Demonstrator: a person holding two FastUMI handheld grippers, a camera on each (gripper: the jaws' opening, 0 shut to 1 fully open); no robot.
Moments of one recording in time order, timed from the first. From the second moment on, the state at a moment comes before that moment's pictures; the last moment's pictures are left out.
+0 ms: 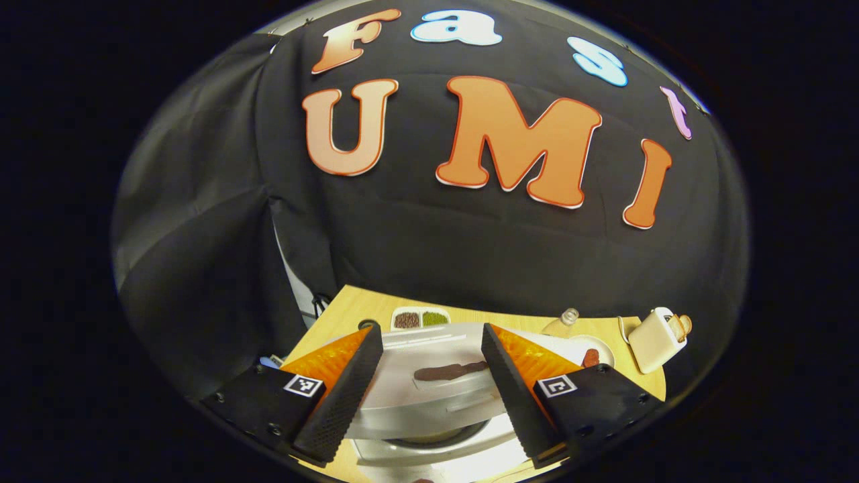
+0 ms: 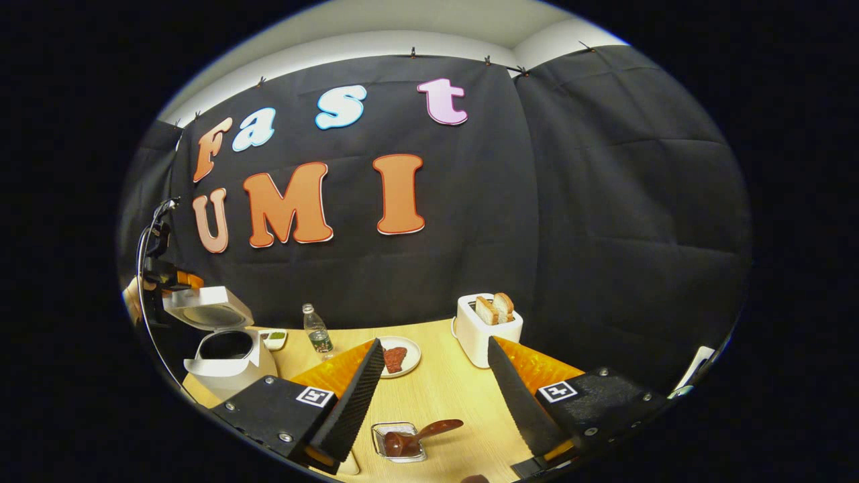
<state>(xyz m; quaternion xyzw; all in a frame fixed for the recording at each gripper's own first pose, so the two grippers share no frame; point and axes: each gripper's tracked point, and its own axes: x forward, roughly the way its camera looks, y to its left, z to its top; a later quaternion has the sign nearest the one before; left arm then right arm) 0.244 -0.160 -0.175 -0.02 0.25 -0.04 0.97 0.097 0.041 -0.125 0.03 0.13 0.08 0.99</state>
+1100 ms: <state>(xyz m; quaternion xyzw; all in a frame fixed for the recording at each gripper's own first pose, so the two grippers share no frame) 0.190 -0.172 -0.294 0.03 0.24 0.00 0.97 0.115 0.046 -0.179 0.01 0.19 0.12 0.97</state>
